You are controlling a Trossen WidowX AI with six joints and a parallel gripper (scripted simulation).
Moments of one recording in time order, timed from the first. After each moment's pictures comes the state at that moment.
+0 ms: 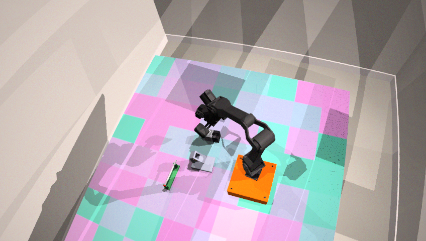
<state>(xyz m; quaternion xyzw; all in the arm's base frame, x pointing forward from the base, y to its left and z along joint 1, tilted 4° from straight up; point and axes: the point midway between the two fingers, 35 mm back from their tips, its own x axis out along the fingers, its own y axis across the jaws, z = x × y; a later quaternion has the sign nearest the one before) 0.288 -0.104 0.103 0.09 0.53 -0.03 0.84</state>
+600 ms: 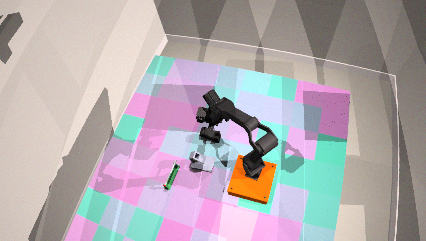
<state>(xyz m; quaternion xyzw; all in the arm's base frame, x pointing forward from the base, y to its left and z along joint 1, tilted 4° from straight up) 0.288 -0.106 0.110 -0.07 0.49 0.06 0.87</state>
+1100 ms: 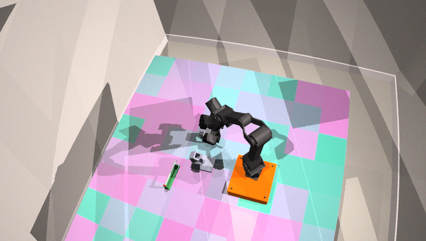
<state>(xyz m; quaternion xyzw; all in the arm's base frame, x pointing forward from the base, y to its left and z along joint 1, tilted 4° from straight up) 0.287 -0.111 0.047 -0.09 0.49 0.07 0.86</state>
